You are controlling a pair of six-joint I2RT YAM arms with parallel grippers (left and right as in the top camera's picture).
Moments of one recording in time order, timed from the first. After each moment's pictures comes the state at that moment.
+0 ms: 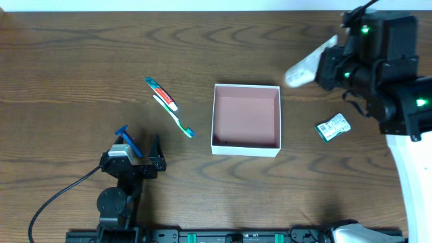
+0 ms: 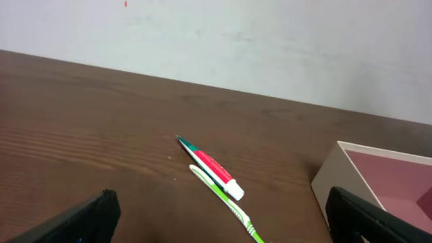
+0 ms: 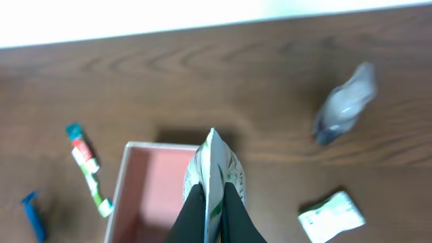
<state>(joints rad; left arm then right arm) -0.06 0.01 0.02 -0.11 0.02 -0.22 0.25 1.41 1.77 -1.13 -0.01 0.32</state>
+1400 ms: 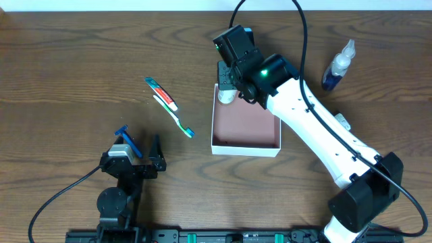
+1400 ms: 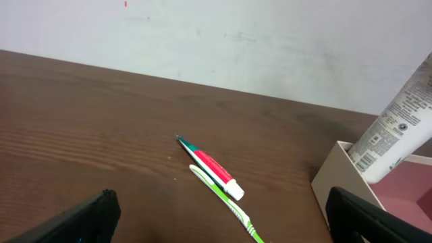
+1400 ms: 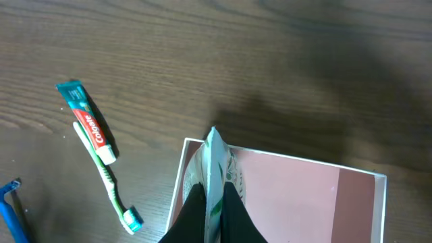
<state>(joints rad) -0.06 0.01 0.02 -0.11 0.02 -0.22 0.64 1.84 1.77 -0.89 0.21 0.53</state>
